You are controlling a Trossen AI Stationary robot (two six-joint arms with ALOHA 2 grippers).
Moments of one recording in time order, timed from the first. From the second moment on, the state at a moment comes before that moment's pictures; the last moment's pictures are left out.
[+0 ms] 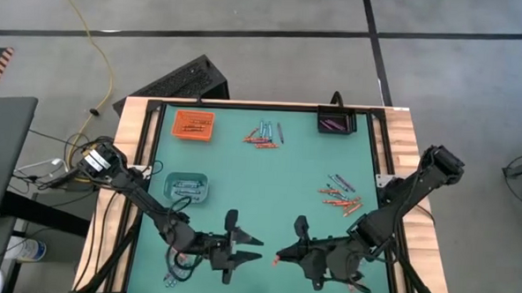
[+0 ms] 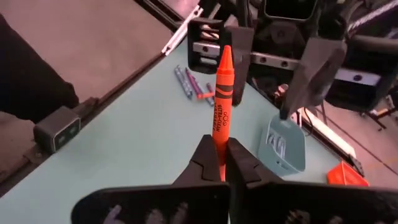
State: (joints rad) left arm -0.63 1.74 0.93 0.99 -0.59 0.63; right arm 0.71 1.57 1.25 -0.16 0.54 -0.29
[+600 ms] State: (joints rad) left arm -0.59 1.74 0.93 1.07 -0.44 0.65; right arm 0.61 1.57 1.25 -0.11 0.44 -0.33
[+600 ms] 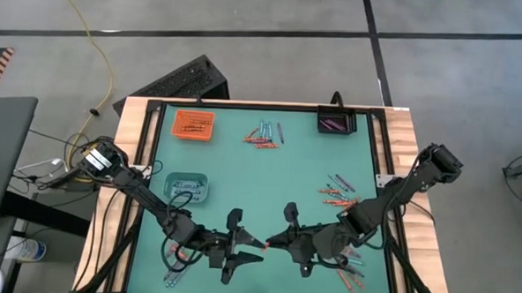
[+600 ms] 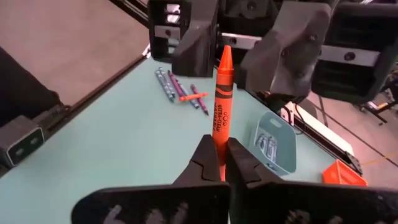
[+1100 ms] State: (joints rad) left arm -0.55 1.74 0.93 1.07 -0.37 0.58; right arm 0.58 1.57 1.25 -0.07 0.39 -0.35
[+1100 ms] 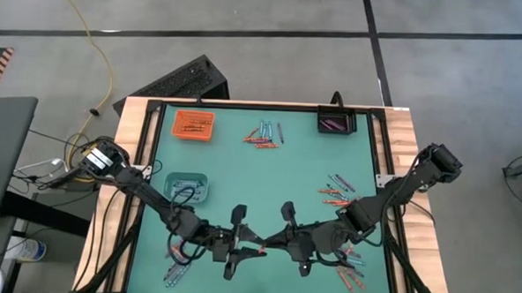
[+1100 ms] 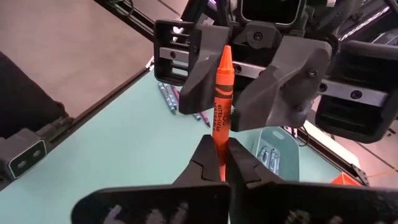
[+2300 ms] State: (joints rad) left arm -0.33 1.49 0.93 0.07 -0.63 0.53; right arm 0.53 1.57 1.20 -0.64 0.74 0.08
